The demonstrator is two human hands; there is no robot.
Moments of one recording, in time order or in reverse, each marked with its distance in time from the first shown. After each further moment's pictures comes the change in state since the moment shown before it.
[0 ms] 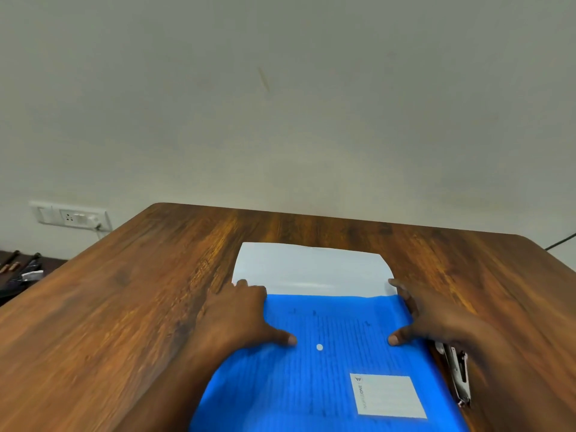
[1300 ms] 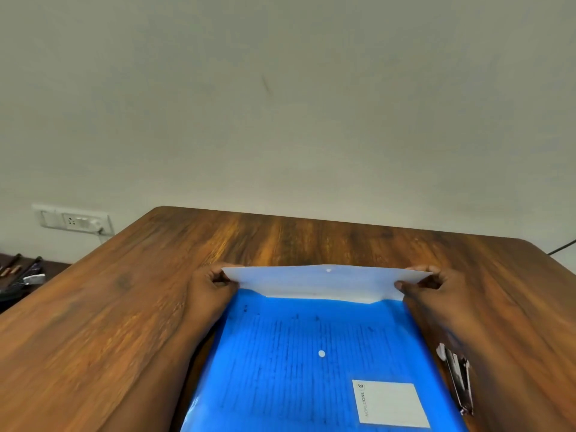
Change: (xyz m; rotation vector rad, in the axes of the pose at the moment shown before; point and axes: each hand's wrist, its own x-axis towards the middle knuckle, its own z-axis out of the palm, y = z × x) left_hand 0.059 -0.072 0.039 -1.125 0.553 0.074; right_hand 0.015 -0.006 0.005 0.568 0.635 -0.068
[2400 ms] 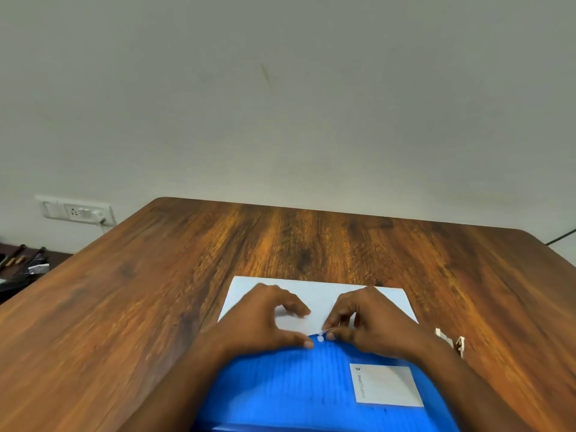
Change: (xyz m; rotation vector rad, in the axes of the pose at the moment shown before) left_hand -0.063 0.067 0.032 0.550 -0.666 0.198; right_hand -0.064 -0.043 0.060 -0.567 -0.759 -0.414
